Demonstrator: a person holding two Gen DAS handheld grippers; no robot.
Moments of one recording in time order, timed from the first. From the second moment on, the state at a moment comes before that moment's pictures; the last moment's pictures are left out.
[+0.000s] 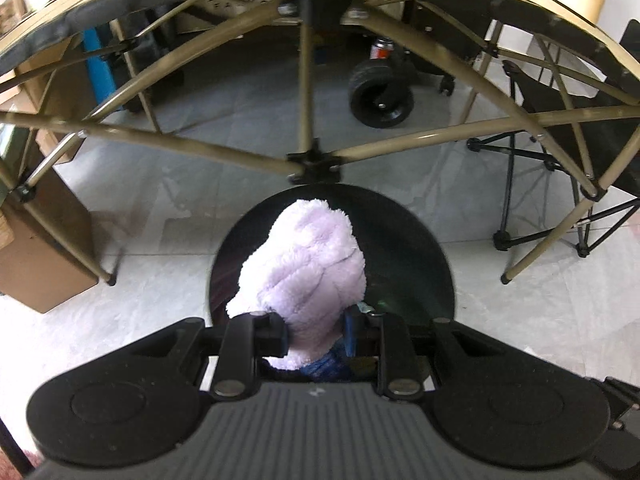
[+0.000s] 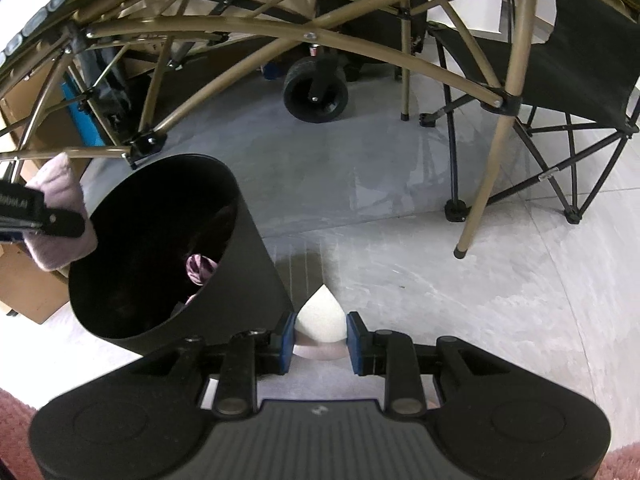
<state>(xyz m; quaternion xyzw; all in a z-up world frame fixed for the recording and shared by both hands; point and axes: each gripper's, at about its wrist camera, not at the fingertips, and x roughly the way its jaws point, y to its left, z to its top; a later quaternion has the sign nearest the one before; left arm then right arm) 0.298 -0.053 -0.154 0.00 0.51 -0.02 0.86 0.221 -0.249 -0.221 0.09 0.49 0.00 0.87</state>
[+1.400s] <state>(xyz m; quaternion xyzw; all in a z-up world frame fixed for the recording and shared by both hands) 0.324 -0.083 -0.176 -0.03 0.57 -0.01 0.82 0.217 -0.260 -0.226 0.09 0.50 -0.01 0.86</state>
